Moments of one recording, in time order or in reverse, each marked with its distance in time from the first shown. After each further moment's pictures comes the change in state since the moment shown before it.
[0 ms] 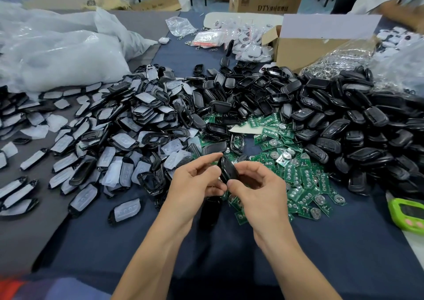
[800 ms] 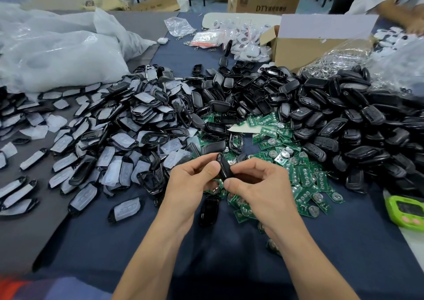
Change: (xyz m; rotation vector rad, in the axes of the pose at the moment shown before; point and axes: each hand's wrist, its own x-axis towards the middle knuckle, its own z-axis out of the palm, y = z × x) left_hand 0.001 -0.004 0.000 -0.057 0.016 0.037; right_hand 0.006 -0.015 -0.014 -0.083 -0.166 0.017
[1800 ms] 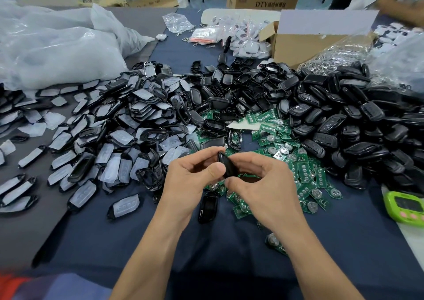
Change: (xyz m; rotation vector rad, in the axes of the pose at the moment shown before) left_hand -0.007 0.009 0.003 0.040 -0.113 0.151; right_hand -0.007 -0.013 -0.008 -0.224 -0.022 -0.192
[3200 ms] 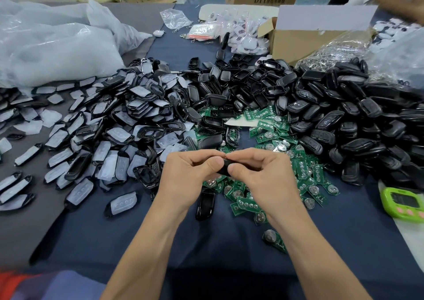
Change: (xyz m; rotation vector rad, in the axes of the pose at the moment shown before) left_hand 0.006 0.003 -0.002 0.217 0.026 0.007; right_hand 0.008 -0.002 0.000 0.208 -0.004 0.147
